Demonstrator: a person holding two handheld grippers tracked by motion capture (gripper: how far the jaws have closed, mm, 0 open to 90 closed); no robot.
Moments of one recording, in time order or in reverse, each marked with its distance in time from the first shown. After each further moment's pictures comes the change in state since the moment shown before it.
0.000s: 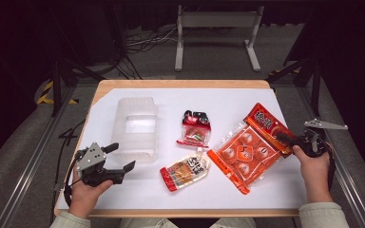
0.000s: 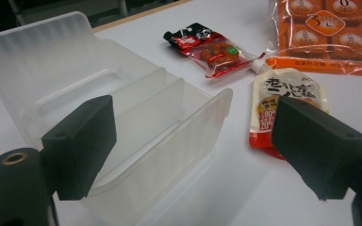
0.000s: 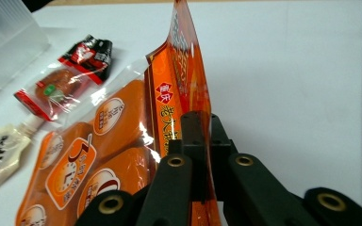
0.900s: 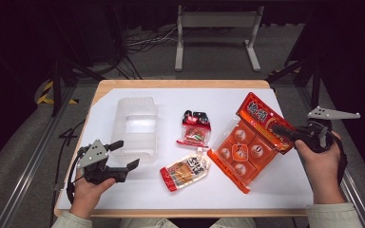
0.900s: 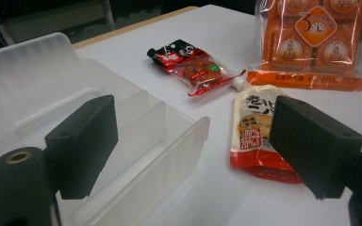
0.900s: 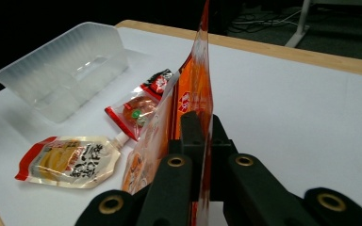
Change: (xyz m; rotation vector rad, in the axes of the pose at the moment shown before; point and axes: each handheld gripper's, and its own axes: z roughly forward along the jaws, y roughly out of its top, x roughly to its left) left arm -0.005 0.013 0.004 -0.026 -0.036 -0.010; right arm 0.064 0.052 -0.043 -0.037 0.140 -0.155
